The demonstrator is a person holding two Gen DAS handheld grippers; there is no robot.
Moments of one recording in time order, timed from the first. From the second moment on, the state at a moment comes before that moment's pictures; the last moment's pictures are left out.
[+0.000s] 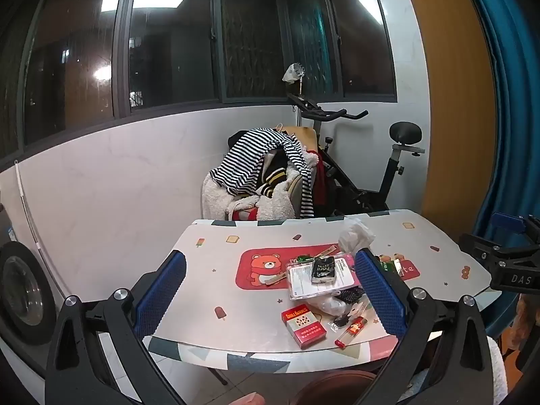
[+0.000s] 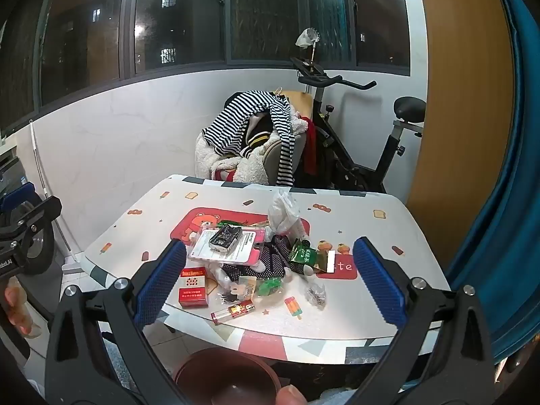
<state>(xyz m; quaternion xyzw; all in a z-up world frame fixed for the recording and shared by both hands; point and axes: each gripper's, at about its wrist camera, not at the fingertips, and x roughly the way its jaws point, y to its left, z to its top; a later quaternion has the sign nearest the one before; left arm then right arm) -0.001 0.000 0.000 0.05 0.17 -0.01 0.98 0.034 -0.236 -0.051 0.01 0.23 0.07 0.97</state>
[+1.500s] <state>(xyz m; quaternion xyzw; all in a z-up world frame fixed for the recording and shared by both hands) 0.000 0.003 -0.001 0.06 0.17 -0.01 0.98 0.036 -0.237 -0.048 0.01 0.23 0.07 0.97</state>
